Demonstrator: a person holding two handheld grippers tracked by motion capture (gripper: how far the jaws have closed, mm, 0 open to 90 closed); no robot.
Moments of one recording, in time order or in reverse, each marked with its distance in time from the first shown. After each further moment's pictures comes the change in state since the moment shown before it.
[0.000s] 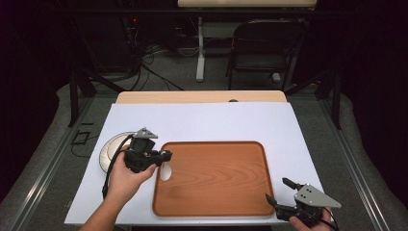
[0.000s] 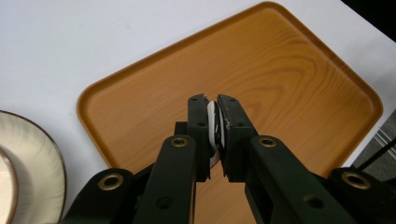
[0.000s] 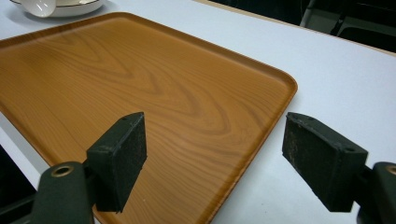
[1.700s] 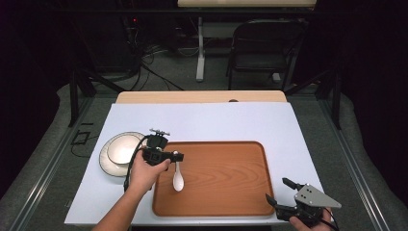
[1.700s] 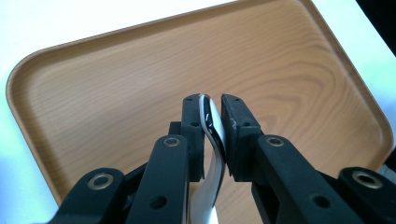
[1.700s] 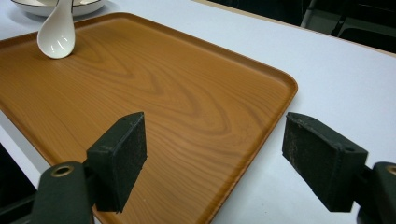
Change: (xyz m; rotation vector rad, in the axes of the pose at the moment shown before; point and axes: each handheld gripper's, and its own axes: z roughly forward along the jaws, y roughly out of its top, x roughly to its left) left arm 0.031 -0.001 0.074 0.069 -0.083 -0.227; right arm 0.000 0.000 0.000 -0.003 0.000 -0.002
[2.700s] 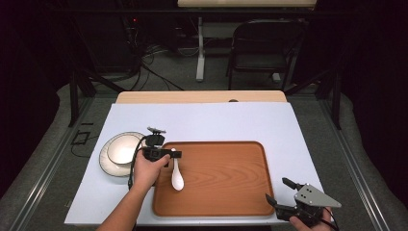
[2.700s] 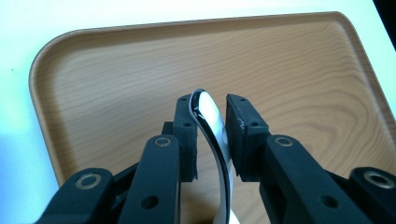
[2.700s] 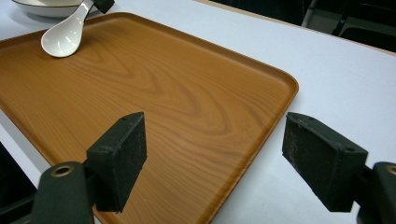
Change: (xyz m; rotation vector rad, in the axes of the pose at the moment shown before) left arm 0.033 0.000 0.025 -0.015 0.018 -0.152; right arm -0.001 0.000 0.001 0.002 0.007 0.002
